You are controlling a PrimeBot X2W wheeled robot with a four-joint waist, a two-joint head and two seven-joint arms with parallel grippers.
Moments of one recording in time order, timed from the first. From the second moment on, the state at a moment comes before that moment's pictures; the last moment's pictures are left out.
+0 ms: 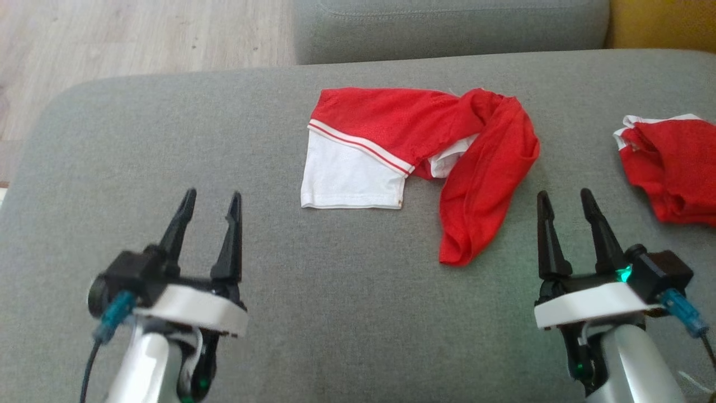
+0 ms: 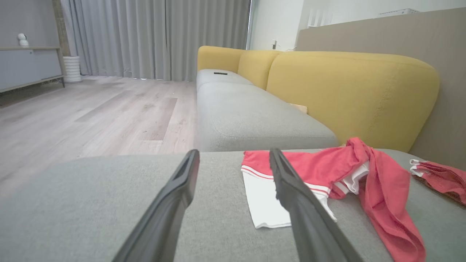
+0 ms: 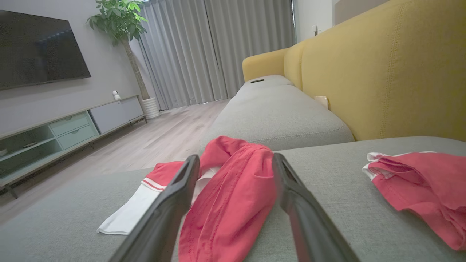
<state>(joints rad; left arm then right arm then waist) -0.14 0.15 -0.24 0.16 -0.26 -0.02 -0.26 -0.12 -0.05 0.06 0.26 0.23 0.13 -0.25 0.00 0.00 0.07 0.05</state>
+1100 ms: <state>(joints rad) -0.17 0.04 -0.27 0.15 -0.27 -0.06 -0.26 -0.50 -0.32 0.58 0.53 0.19 0.13 -0.02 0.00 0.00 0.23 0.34</state>
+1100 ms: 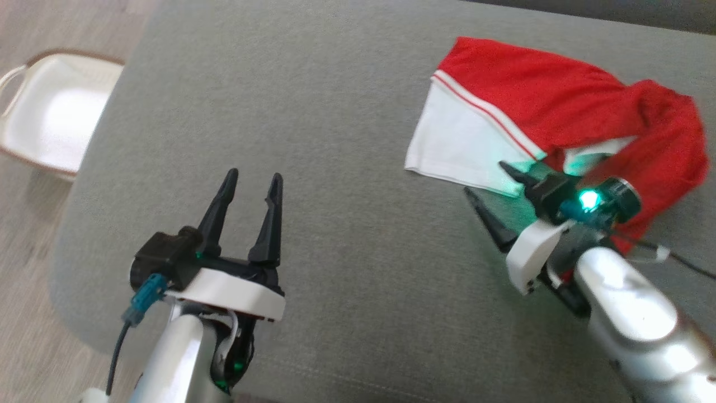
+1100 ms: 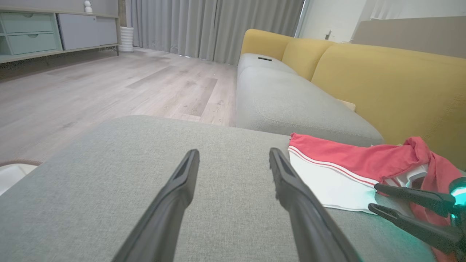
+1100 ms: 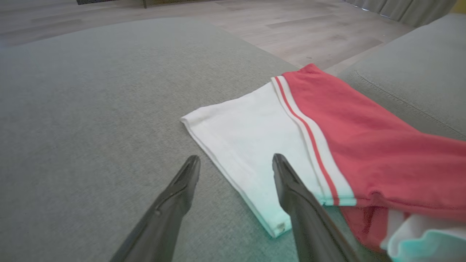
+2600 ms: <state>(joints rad) -0.13 0.04 -0.31 0.17 -0.29 -0.04 -0.26 -0.98 -0.50 0.84 0.29 0.64 0.13 -0.14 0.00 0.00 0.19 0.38</state>
